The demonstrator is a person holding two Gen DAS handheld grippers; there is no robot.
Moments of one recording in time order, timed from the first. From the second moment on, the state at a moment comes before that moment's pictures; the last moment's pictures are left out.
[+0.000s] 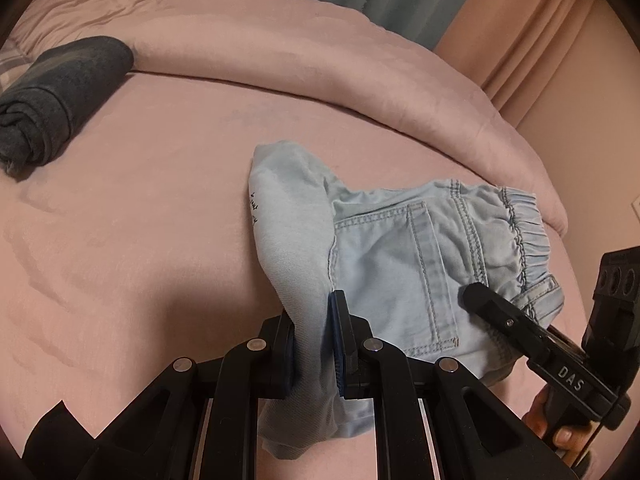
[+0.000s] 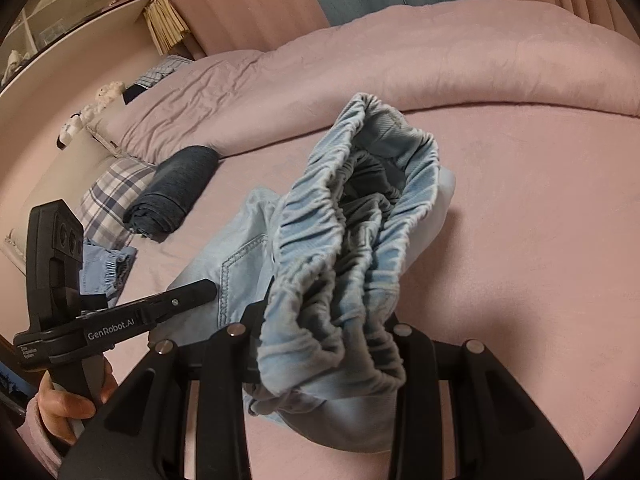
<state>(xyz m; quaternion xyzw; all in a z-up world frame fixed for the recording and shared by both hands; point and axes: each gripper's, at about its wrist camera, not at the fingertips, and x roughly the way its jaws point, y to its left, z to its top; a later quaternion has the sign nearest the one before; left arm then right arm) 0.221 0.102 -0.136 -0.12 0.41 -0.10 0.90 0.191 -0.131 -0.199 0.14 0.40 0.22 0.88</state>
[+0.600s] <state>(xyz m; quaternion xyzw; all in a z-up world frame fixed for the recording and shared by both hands) 0.232 0.116 -0.159 -0.11 0.43 -0.07 0.89 0.204 -0.134 -0.233 0.14 0.45 0.18 0.87</state>
